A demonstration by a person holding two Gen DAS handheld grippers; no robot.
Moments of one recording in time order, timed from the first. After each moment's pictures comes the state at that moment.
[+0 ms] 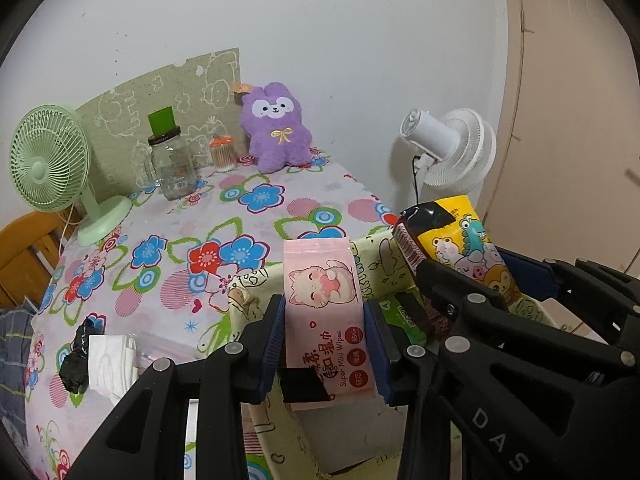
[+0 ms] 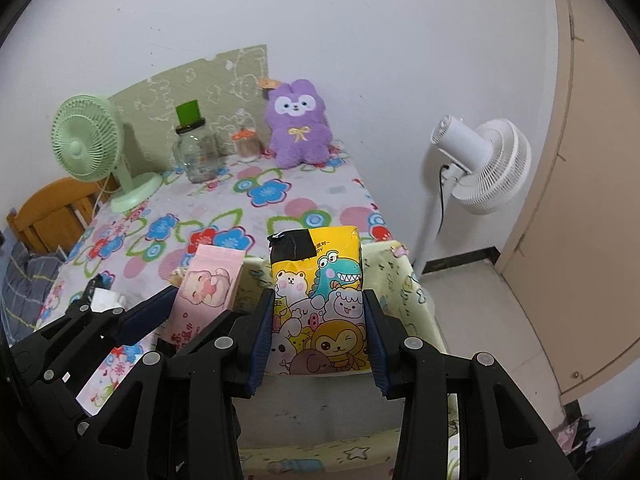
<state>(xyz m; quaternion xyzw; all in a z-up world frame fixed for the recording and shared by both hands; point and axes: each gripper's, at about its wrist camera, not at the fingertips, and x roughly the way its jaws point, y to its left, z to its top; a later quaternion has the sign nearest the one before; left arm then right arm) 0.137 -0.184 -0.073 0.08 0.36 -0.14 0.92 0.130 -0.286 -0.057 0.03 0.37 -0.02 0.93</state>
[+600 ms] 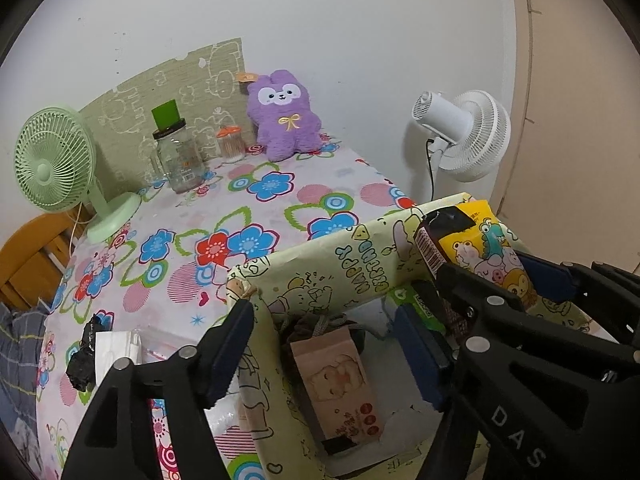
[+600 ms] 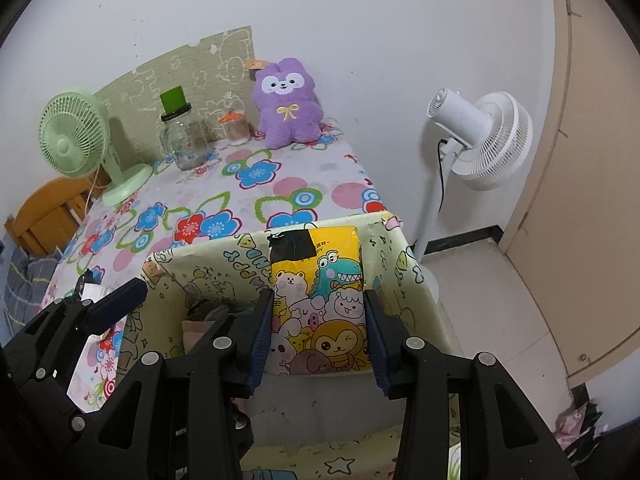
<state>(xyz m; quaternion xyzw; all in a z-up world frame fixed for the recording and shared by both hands) 0.142 -0.191 -0.085 0.10 0.37 -0.12 0.91 0.135 -0.298 -0.075 0.05 0.40 -0.02 0.92</state>
